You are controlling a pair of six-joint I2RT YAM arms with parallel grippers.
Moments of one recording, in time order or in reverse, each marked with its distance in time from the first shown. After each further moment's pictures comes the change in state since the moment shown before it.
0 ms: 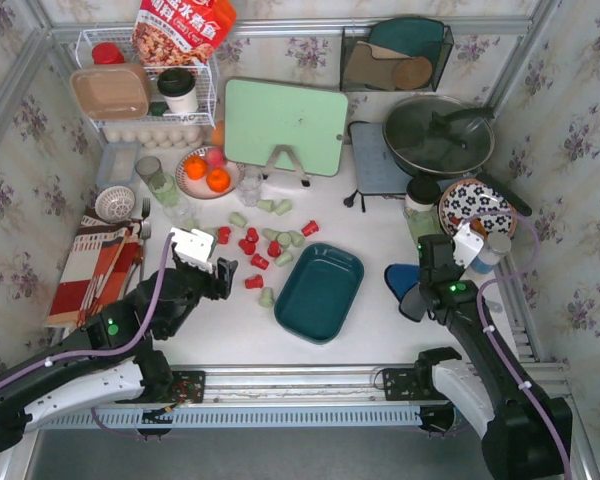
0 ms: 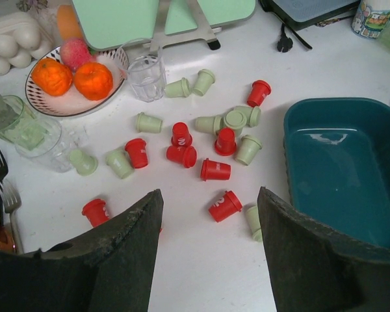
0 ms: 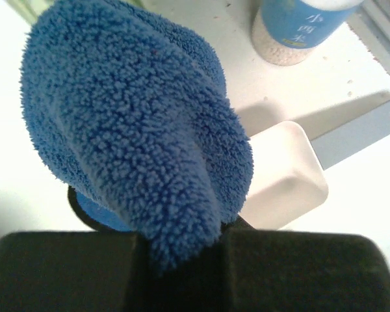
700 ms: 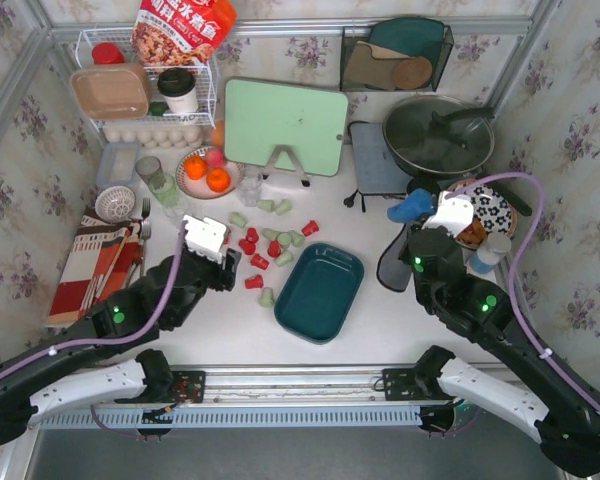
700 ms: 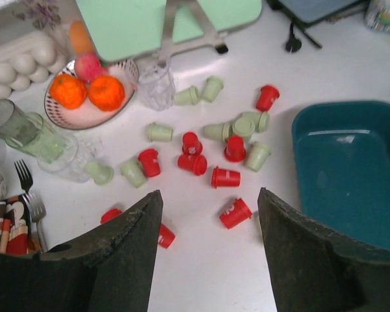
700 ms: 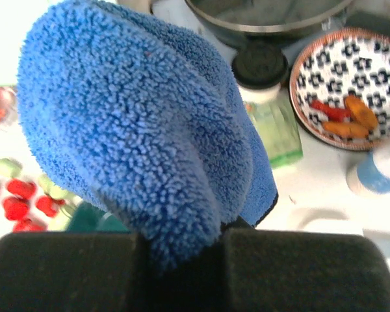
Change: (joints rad) left arm 0.000 0.104 0.137 -0.045 -0.017 0.053; right arm 0.598 -0.119 0.430 -0.050 0.298 -0.172
